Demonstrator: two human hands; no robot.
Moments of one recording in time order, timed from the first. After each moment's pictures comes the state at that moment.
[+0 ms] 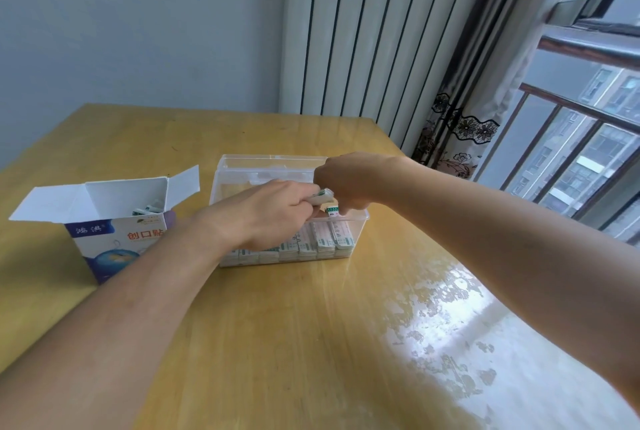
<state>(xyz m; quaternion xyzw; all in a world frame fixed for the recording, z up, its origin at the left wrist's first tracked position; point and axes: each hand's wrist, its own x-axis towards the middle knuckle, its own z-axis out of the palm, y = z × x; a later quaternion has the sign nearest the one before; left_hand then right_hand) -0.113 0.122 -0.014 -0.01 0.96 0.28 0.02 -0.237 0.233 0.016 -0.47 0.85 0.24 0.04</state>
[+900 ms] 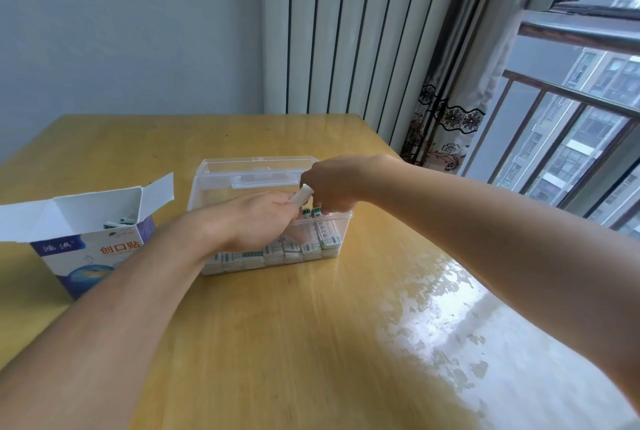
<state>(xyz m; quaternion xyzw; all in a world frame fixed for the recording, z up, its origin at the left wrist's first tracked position) -0.119 0.137 -0.005 -0.09 0.93 0.34 0.11 -0.243 0.243 0.010 -0.47 0.86 0.20 0.08</state>
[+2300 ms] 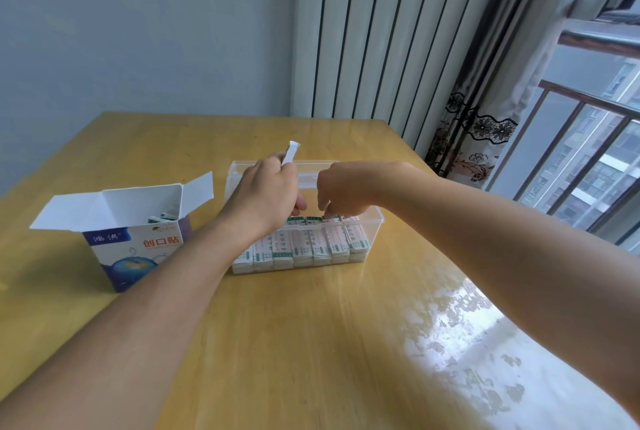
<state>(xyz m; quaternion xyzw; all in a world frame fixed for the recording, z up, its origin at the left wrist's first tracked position) -0.137 0.112 -0.026 -0.17 0.85 0.47 -0.19 -0.249 0.210 -0.001 -0.47 0.84 0.27 0.08</state>
